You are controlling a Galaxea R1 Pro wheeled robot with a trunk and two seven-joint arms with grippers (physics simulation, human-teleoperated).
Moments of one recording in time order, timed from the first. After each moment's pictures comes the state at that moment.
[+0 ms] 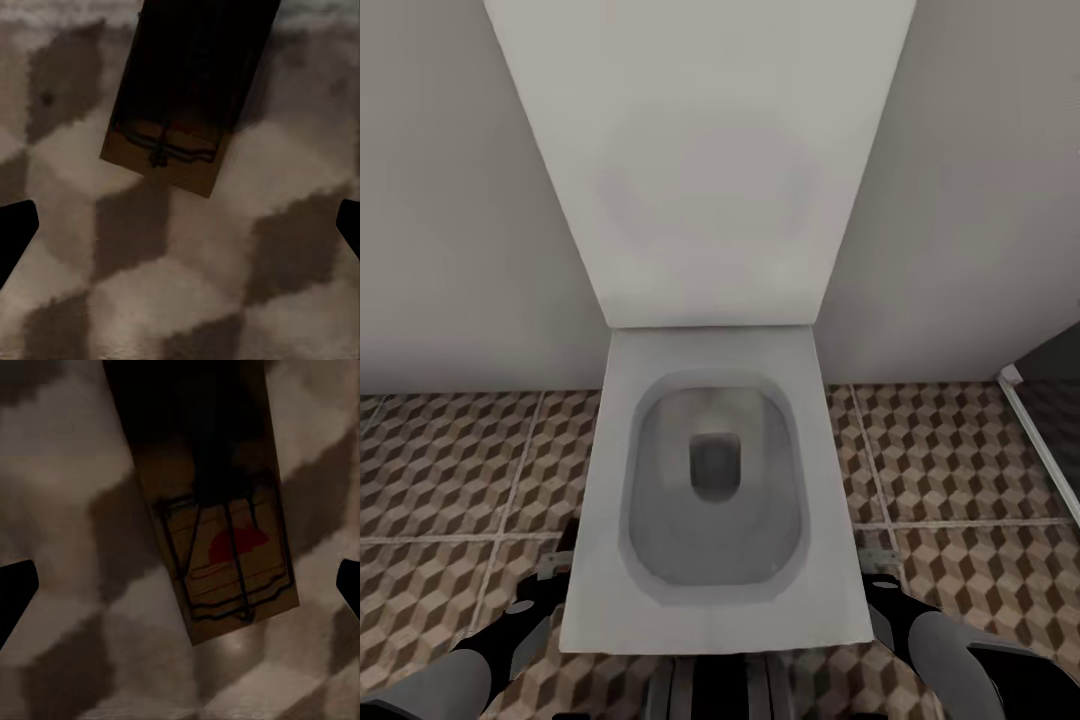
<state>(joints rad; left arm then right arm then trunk) -0.67 0.15 -0.34 -0.18 0.42 -0.14 0.10 -0.81 -0.05 -0.10 0.02 0.09 -0.03 -0.16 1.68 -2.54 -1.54</state>
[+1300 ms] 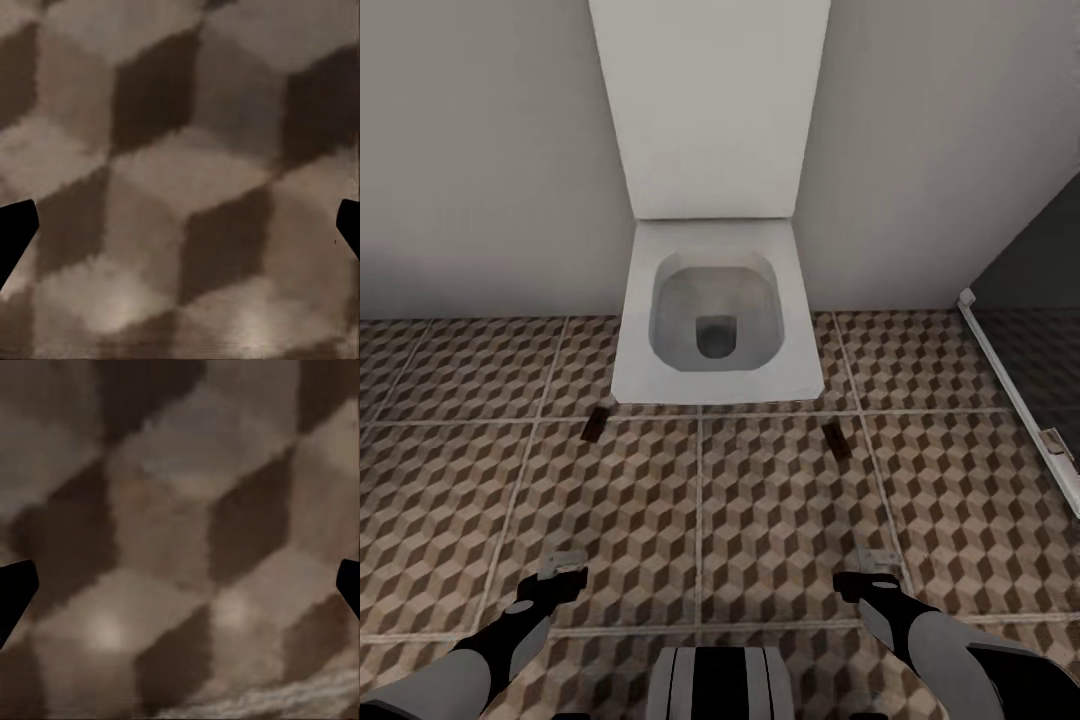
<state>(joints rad) -0.67 0.15 -0.34 -0.18 0.42 -0.14 0.09 -0.81 -0.05 -0.10 0.02 0.09 -0.03 -0.16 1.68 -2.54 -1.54</state>
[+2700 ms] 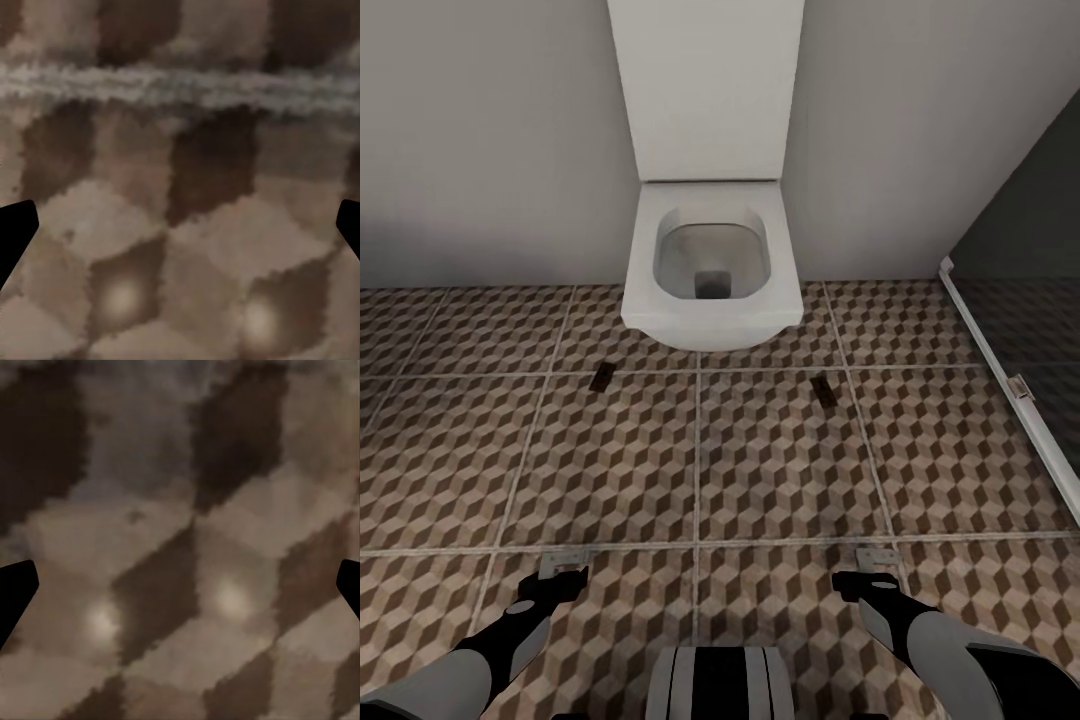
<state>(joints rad) -0.67 0.15 -0.34 -0.18 0.41 -0.15 0.09 -0.81 -0.05 -0.10 0.02 0.09 -0.04 -0.16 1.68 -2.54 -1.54</state>
